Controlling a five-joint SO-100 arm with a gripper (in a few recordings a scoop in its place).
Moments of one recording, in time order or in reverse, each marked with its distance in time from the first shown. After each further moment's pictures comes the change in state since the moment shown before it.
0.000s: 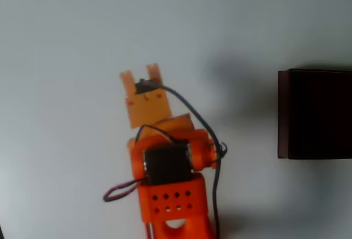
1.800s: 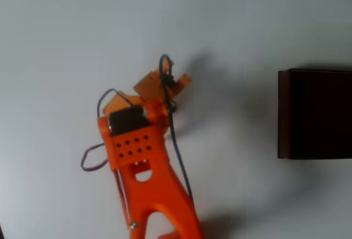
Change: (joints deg) arm -9.0 -22.2 4.4 -23.6 62.0
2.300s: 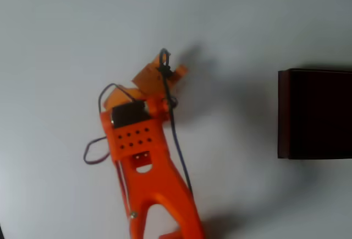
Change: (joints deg) arm 1.5 -4.7 0.4 -8.9 -5.1
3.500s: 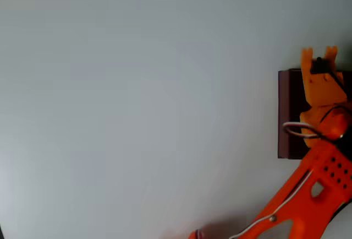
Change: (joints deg) arm 56.2 -6.9 -33.5 17.9 -104.9
